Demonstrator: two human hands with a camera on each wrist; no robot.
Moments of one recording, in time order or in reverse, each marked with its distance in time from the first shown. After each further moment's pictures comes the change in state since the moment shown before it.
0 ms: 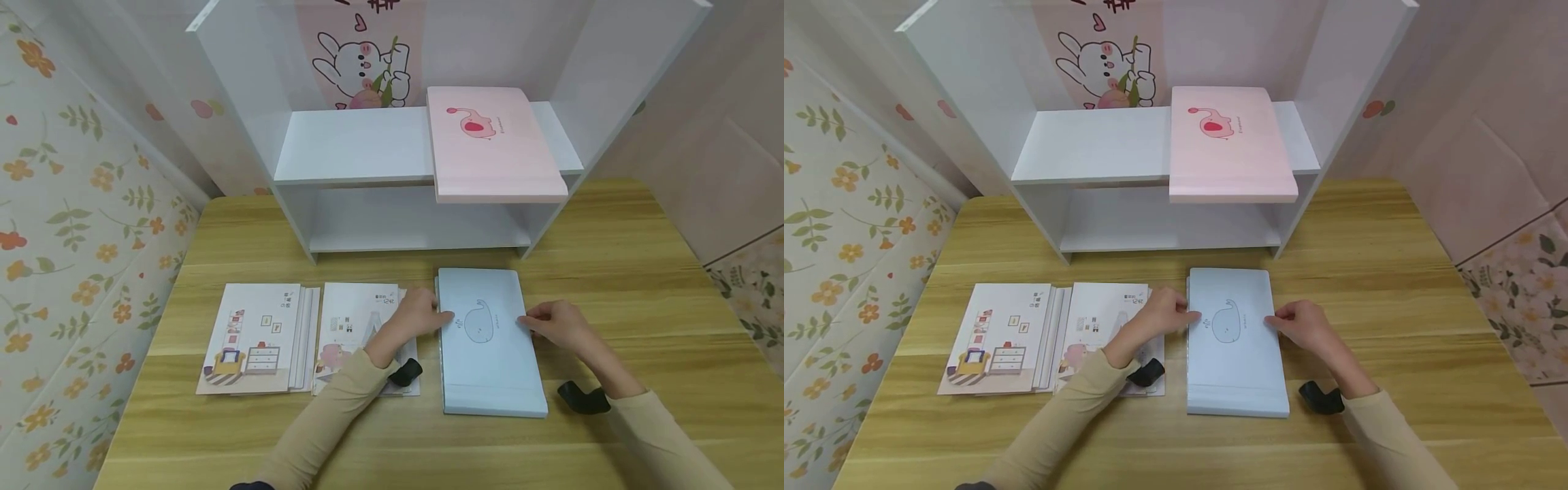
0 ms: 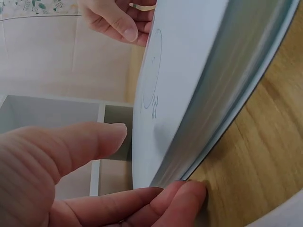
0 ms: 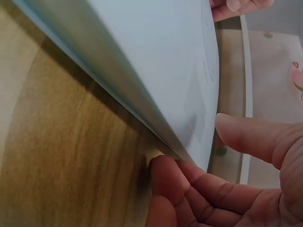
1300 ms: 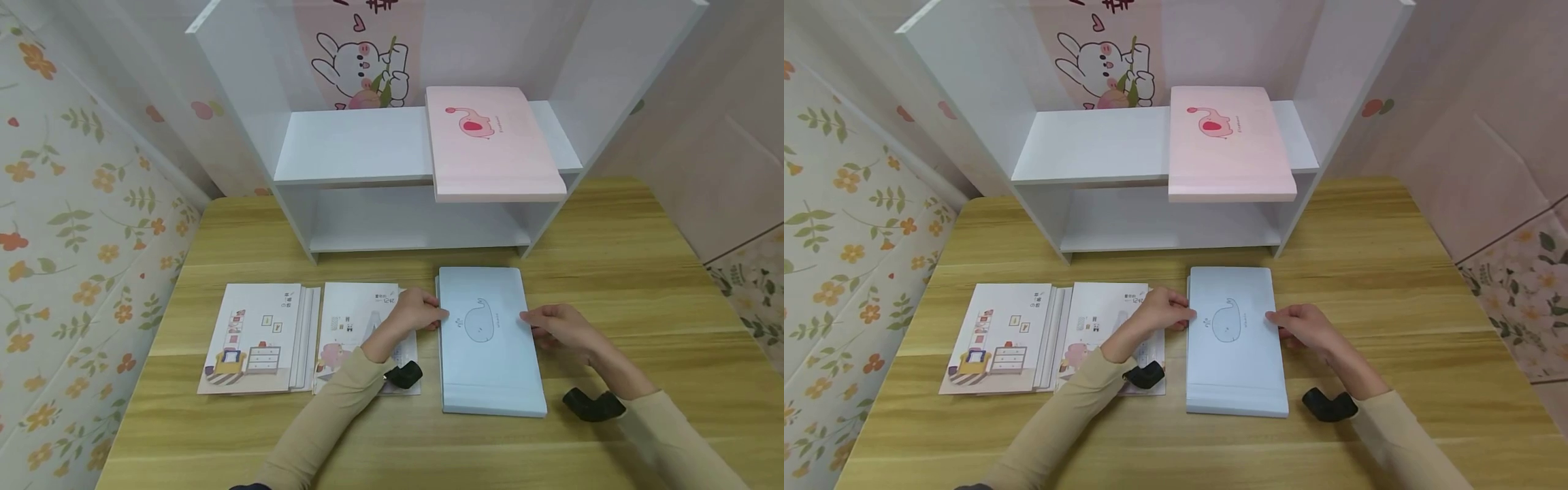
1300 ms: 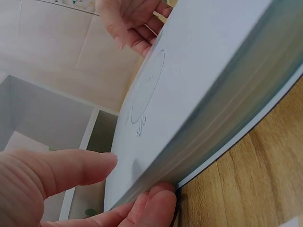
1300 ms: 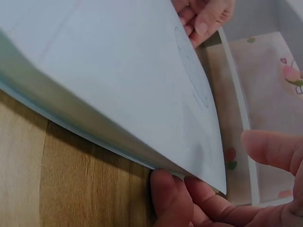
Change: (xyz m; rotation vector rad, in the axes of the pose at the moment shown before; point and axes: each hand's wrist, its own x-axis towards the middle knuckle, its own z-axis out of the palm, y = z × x) left_hand 0.001 -0.006 0.001 -0.404 -0.014 -0.259; right_hand -0.004 0.005 -0.002 0.349 -0.163 0.149
